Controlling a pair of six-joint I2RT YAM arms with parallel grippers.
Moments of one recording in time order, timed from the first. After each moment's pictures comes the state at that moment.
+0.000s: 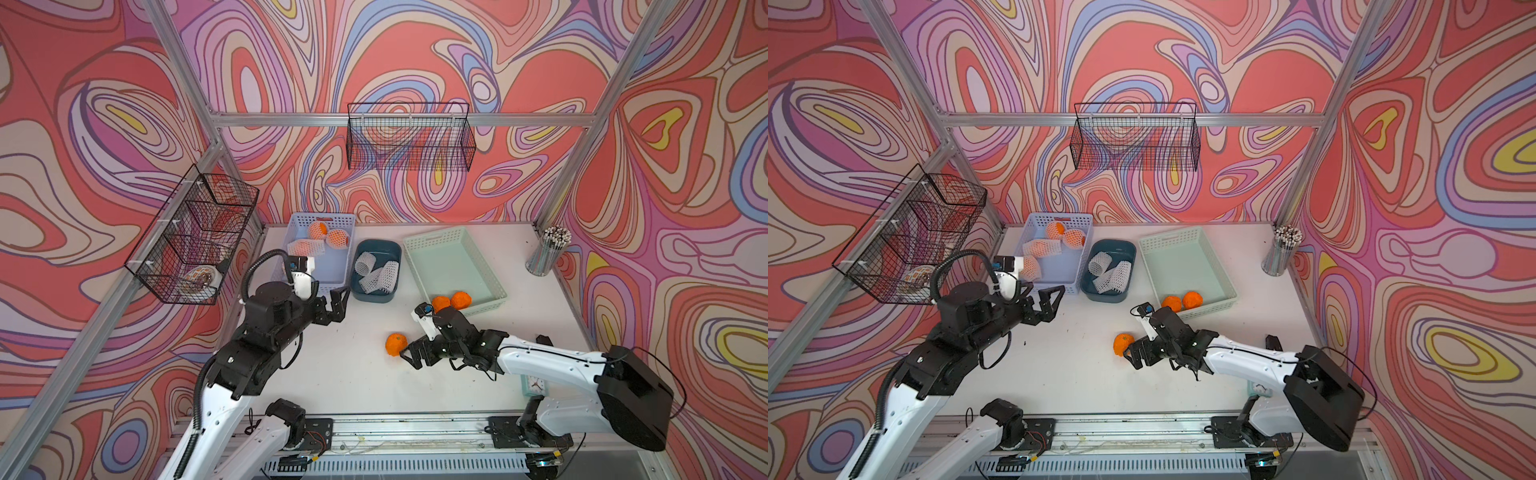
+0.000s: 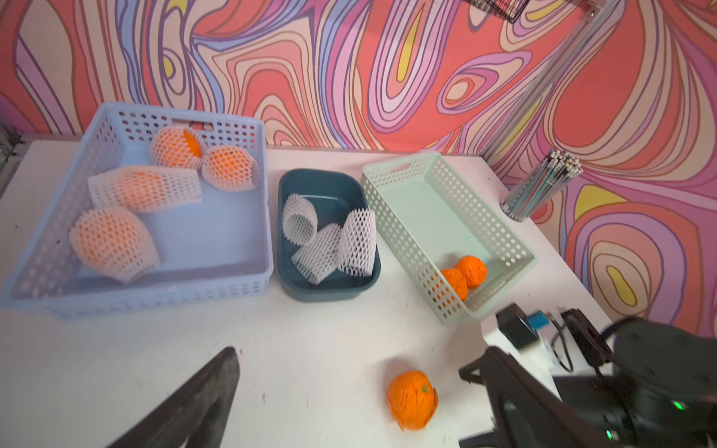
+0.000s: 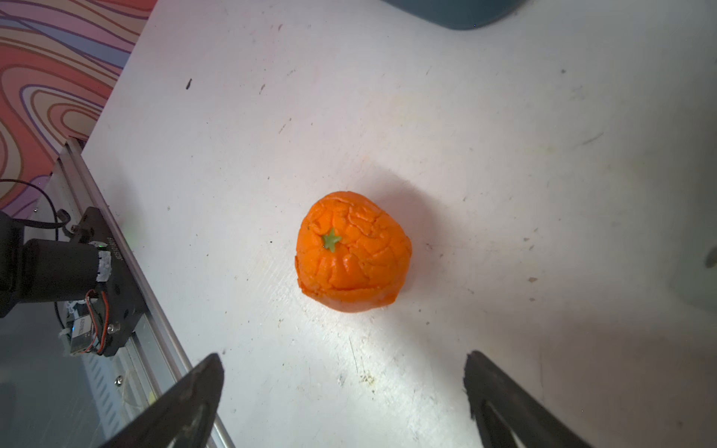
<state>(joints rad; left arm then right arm) -0.38 0.65 0.96 -0.68 0.07 -0.33 0.87 1.37 0.66 -0.10 -0.20 0.41</state>
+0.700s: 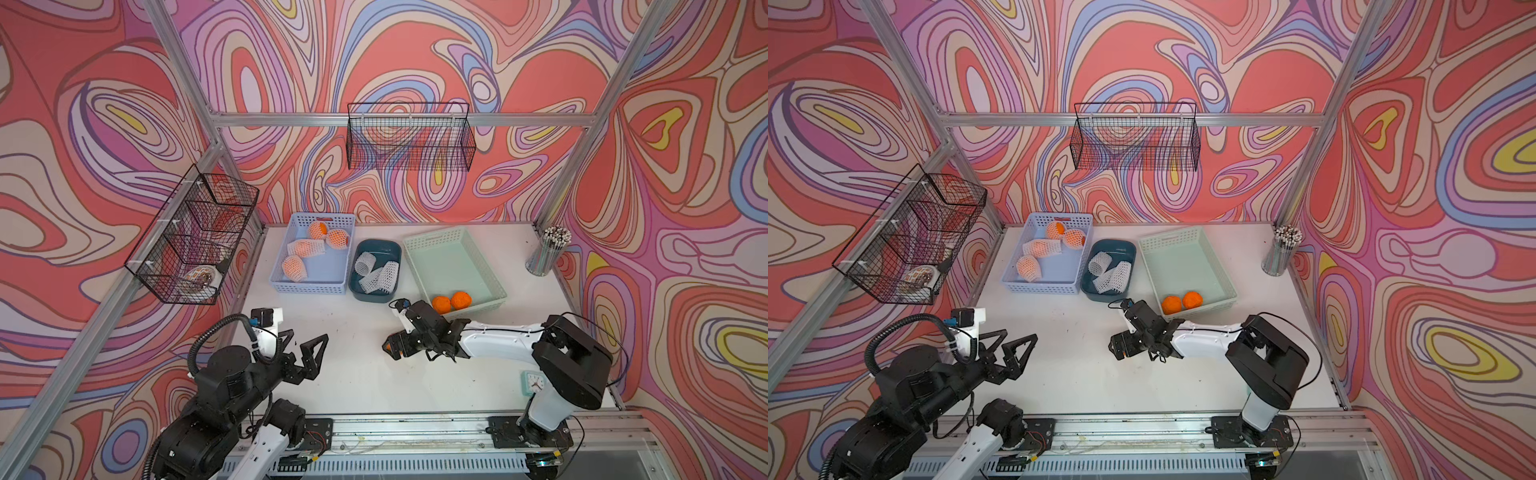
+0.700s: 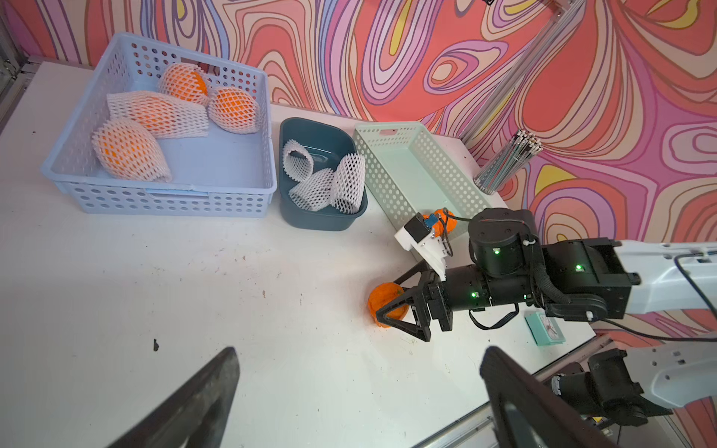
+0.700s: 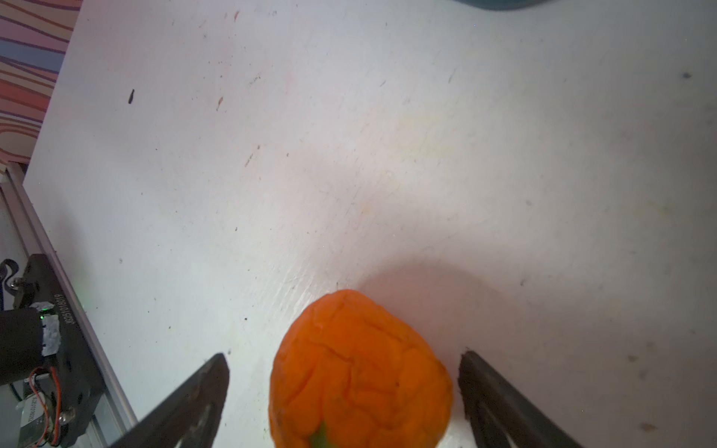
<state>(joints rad) -0.38 0.32 0.98 -1.04 0.10 -0.41 0.89 1.68 0.86 -0.05 -0.17 0.47</state>
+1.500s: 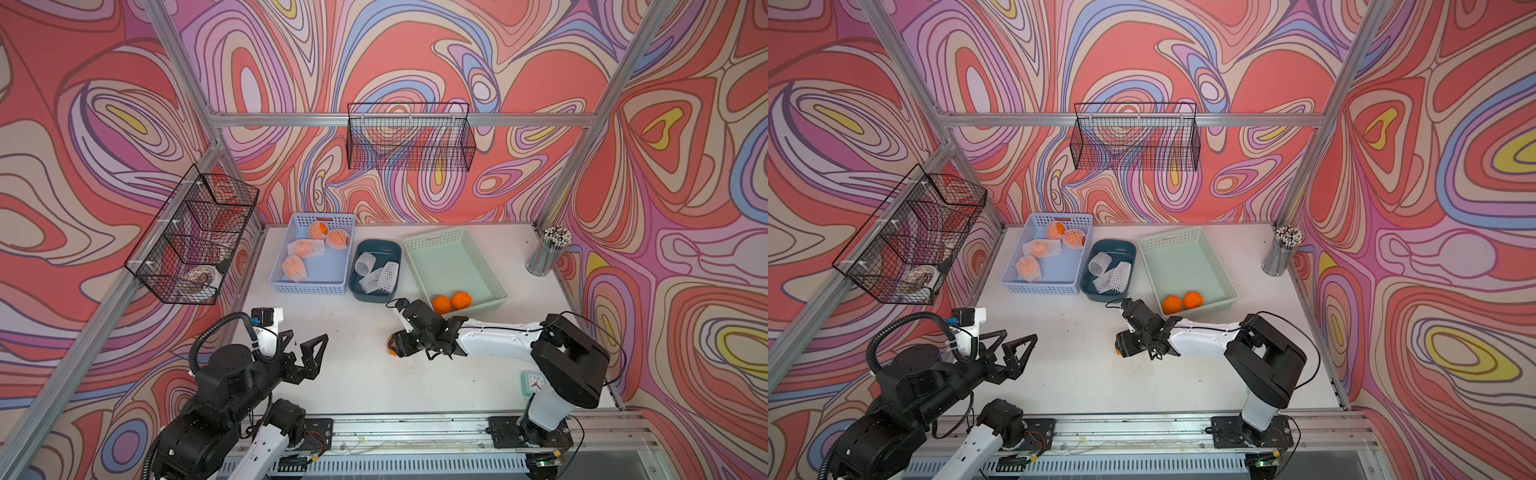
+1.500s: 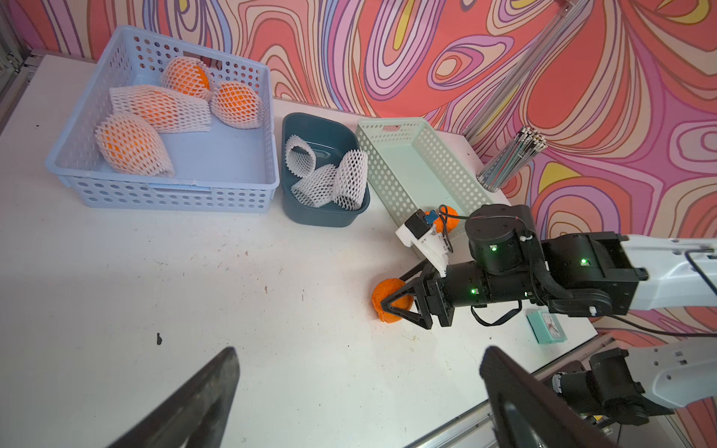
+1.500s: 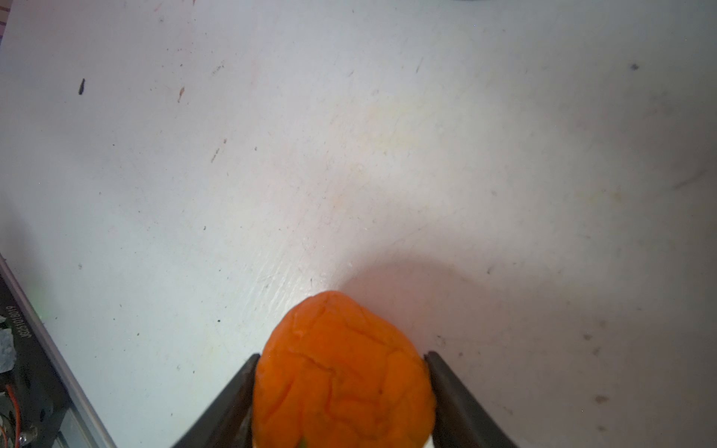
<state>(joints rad) -0.38 0.34 0.98 -1.05 0.10 -0.42 0.90 1.68 0.89 -0.16 -0.10 0.46</state>
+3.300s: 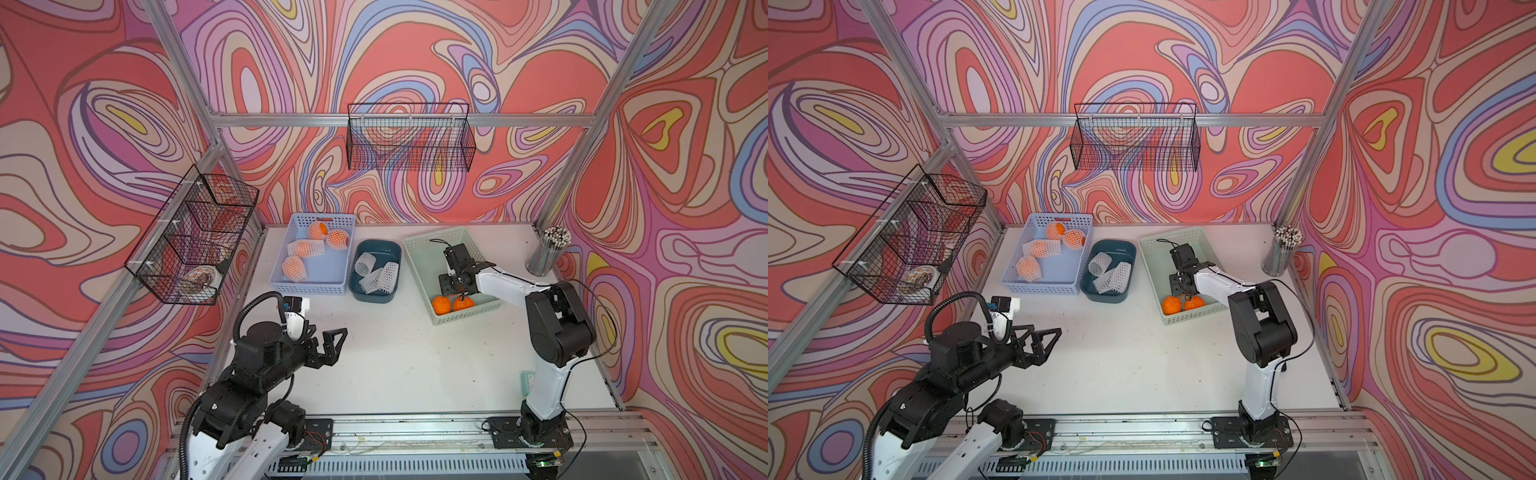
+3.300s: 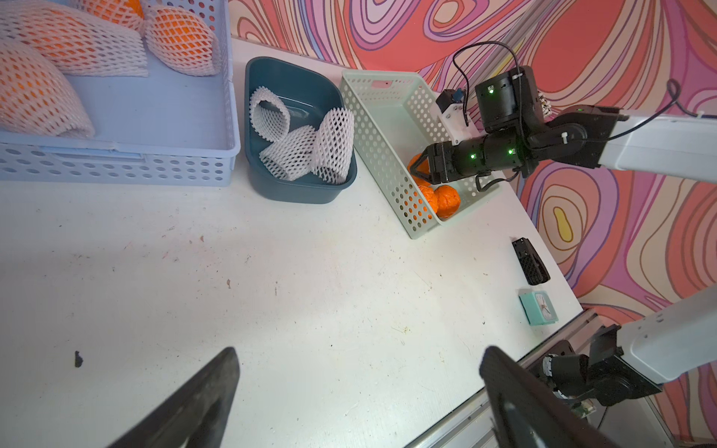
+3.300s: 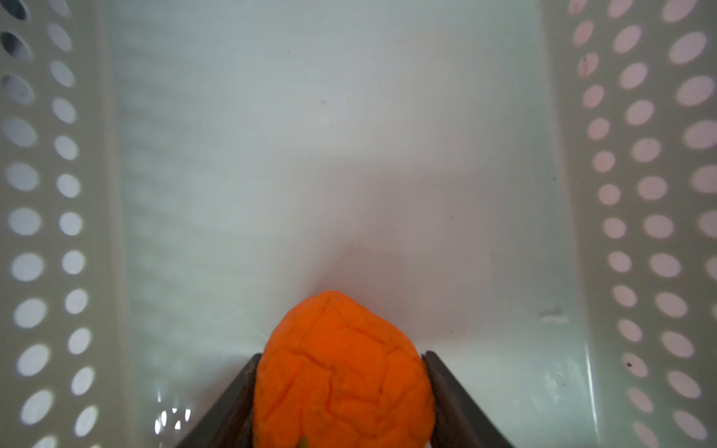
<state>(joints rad) -0.38 0.44 0.81 -0.86 0.20 -0.44 0.37 1.90 1.27 -0.42 0.17 0.15</state>
